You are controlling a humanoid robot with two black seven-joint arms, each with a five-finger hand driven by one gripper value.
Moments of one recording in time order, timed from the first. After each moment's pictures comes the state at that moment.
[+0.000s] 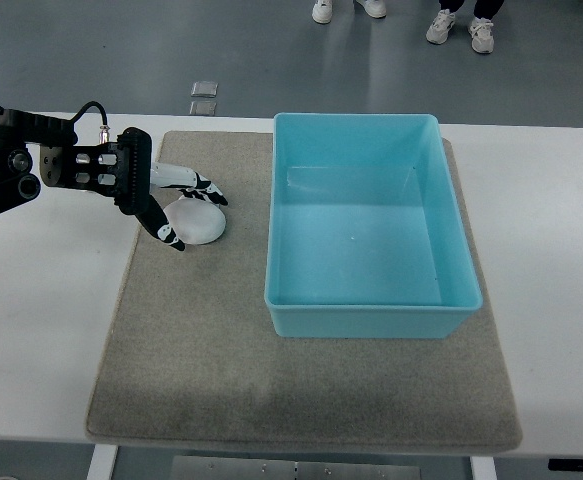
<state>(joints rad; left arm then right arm) -1.21 0.67 0.01 -1.09 1.21 -0.35 -0.23 0.01 0.00 0.06 0.12 -0.12 0.15 0.19</state>
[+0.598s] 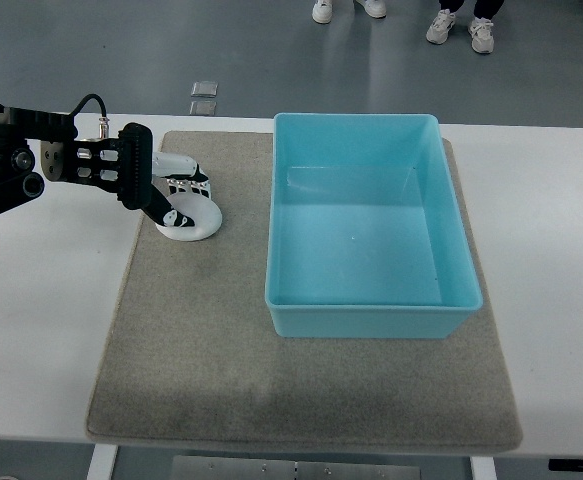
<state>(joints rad) -1.21 0.66 0.00 -1.06 1.23 -0.32 -0.23 0.01 0.00 0.06 0.12 -0.12 0.15 0.19</state>
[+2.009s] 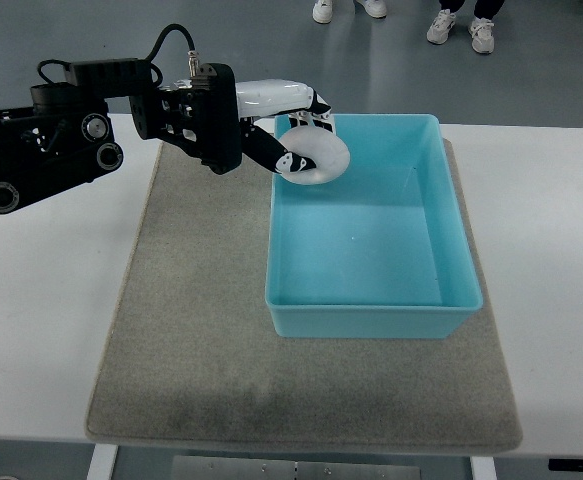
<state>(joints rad) -1.27 0.50 -0.15 -1.21 1.21 -0.12 -0.25 0.01 0.00 0.06 0.12 -0.12 0.15 0.19</state>
